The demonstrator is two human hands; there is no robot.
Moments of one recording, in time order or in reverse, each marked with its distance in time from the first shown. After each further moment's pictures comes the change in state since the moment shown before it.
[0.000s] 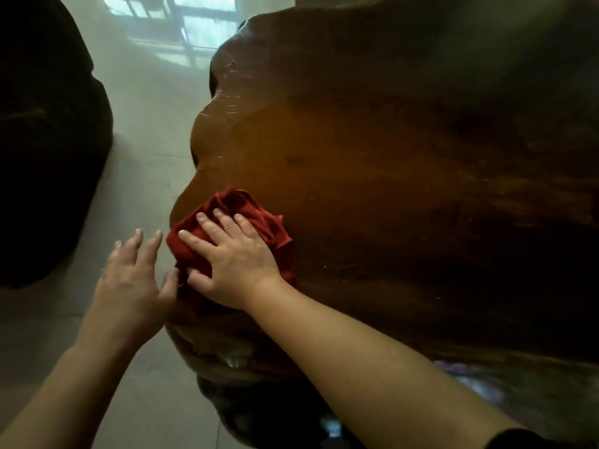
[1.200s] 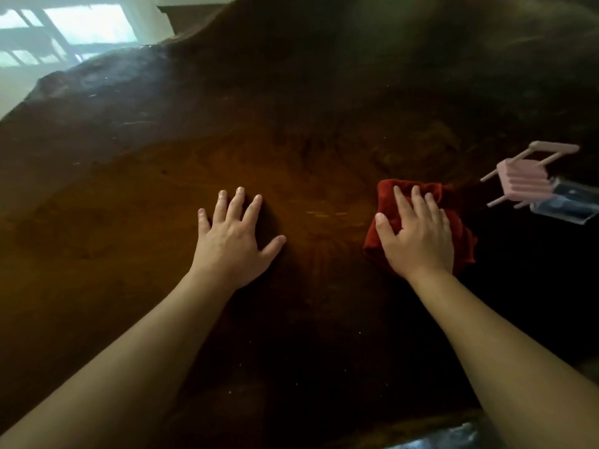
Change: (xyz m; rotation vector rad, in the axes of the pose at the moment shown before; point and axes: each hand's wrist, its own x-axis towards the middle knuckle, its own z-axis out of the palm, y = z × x) left_hand 0.126 0.380 0.151 0.250 -0.083 0.596; right_hand -0.259 0.438 -0.103 -0.037 0.305 1.062
